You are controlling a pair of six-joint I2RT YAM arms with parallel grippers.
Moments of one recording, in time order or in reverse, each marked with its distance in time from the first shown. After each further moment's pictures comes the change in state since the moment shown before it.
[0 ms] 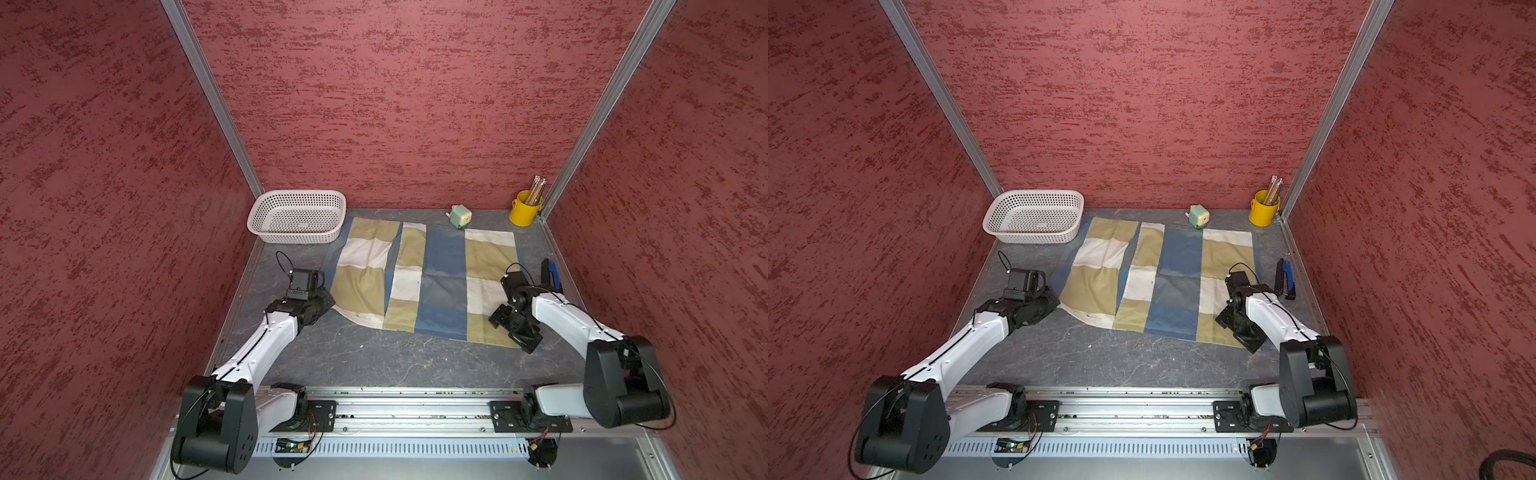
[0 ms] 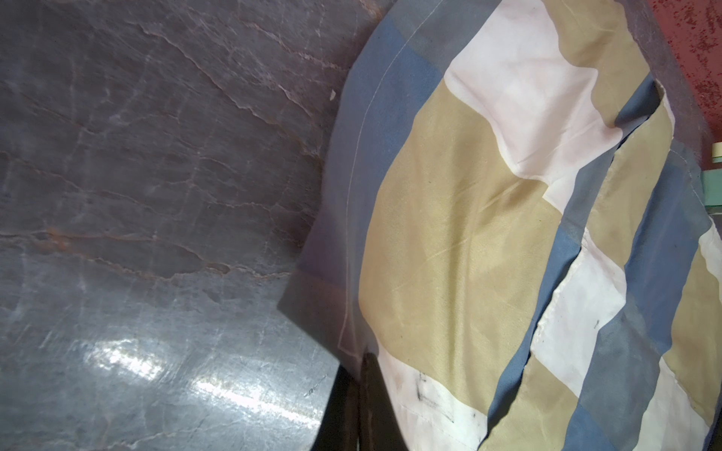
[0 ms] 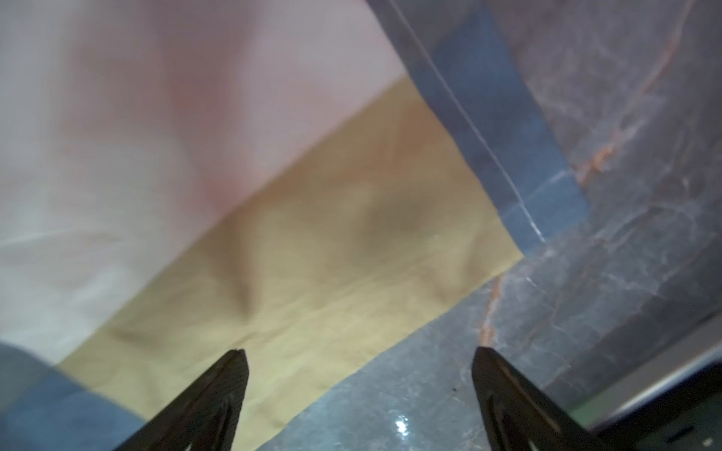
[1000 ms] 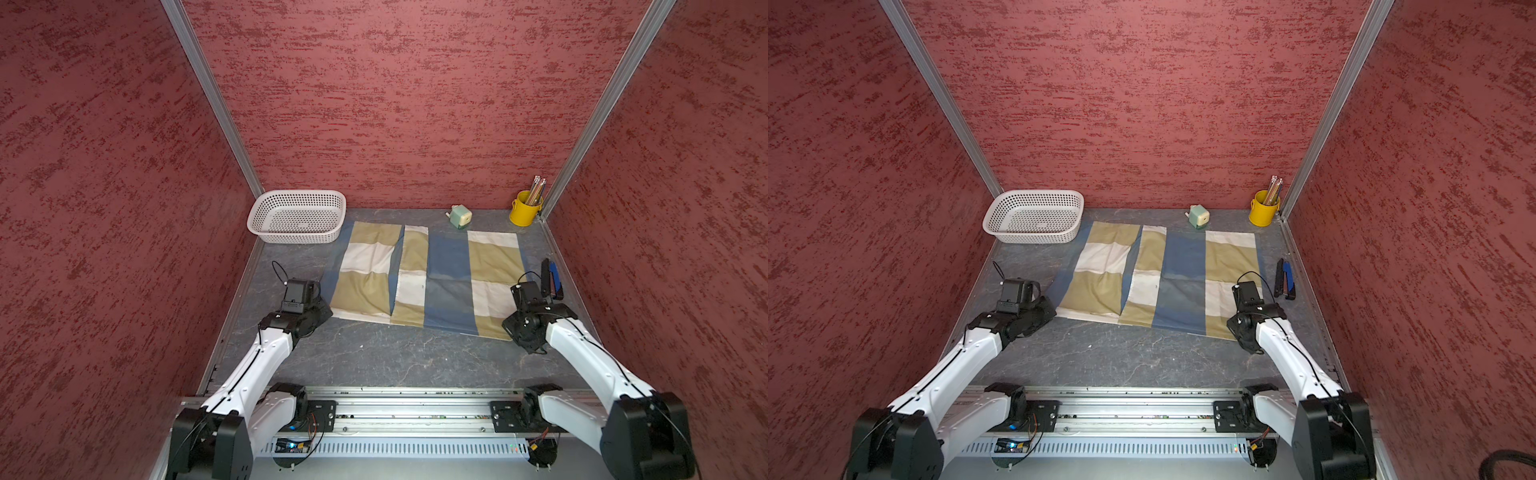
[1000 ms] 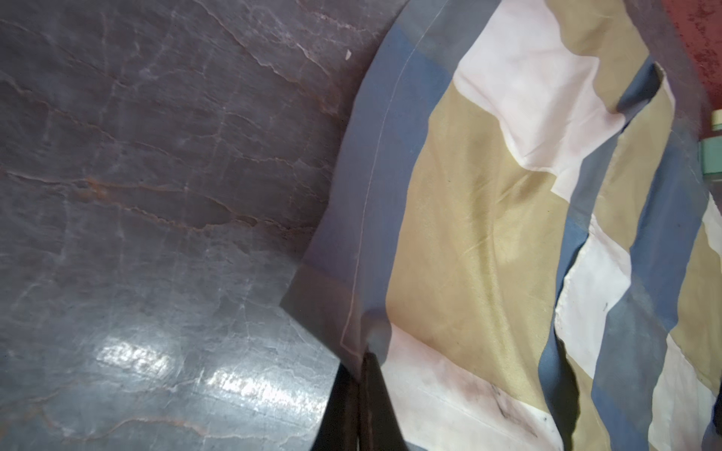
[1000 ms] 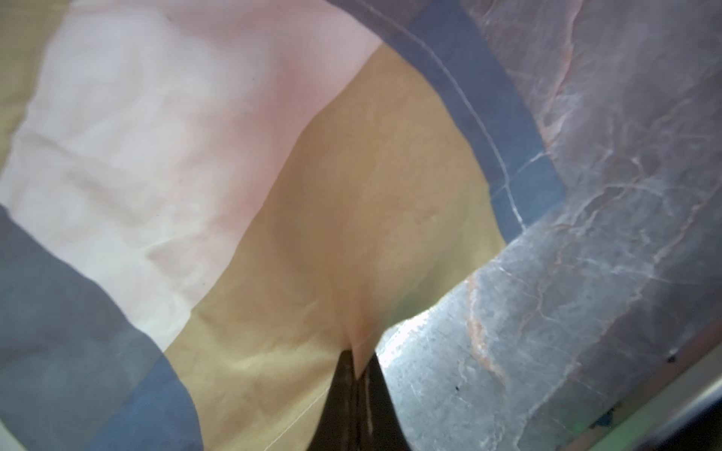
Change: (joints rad) left arm 0.006 -0.181 -0.080 -0.077 0.024 0.046; right arm 0.003 -0.309 -0.077 0.032 0.068 0.076
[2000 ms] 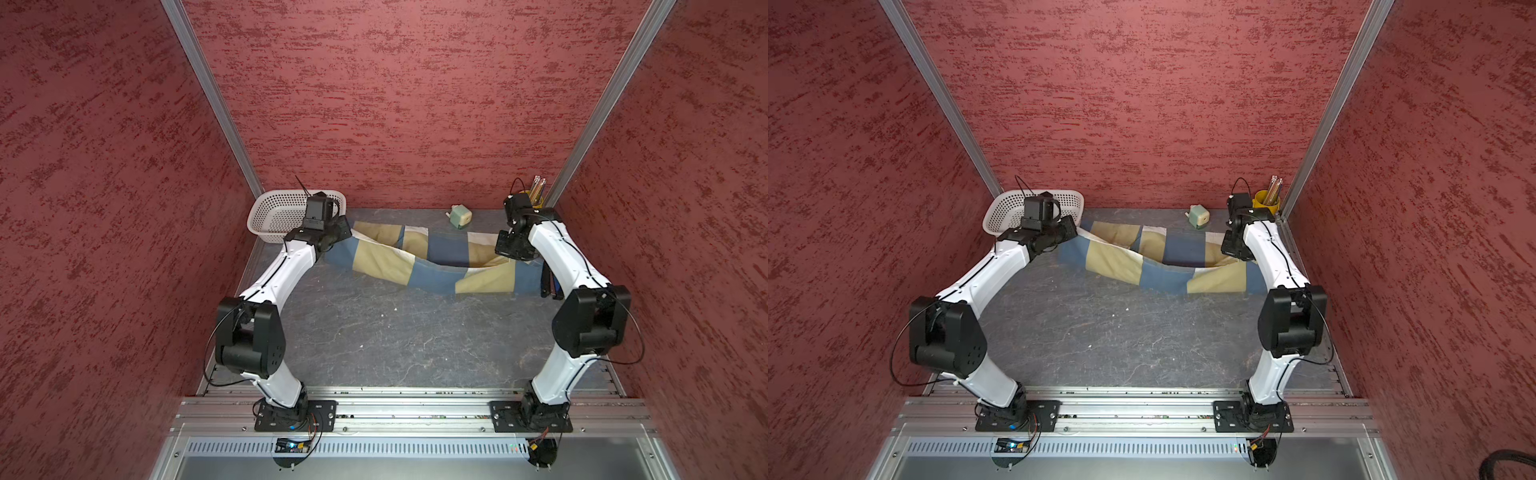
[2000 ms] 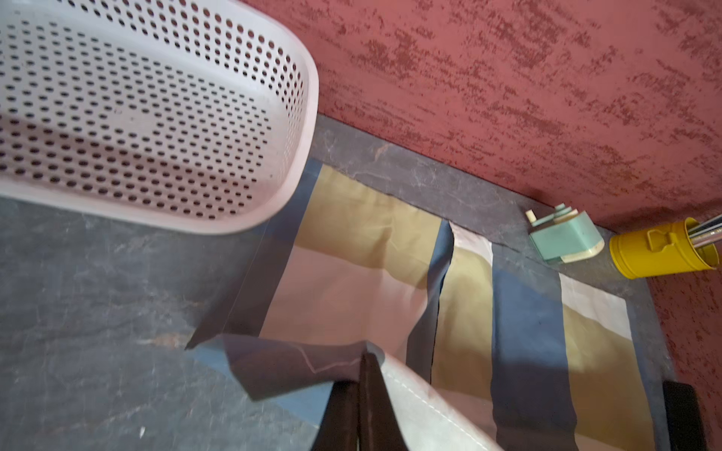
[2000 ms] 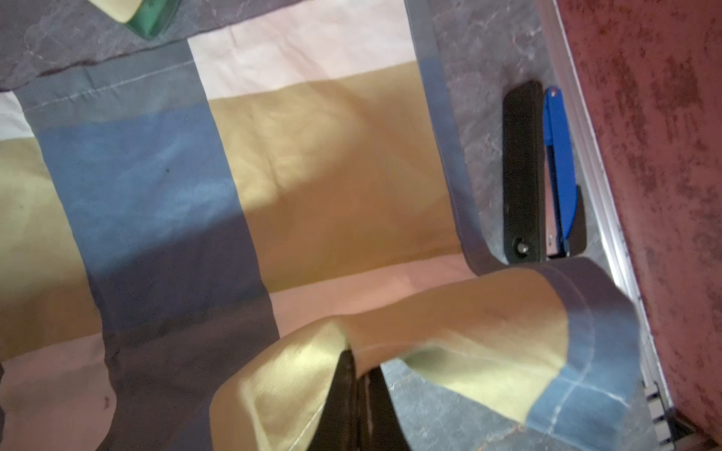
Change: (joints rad) left arm -0.046 0.715 0.868 0.130 -0.027 0.249; right arm -0.067 0.783 1.096 -0.227 0.044 -0.687
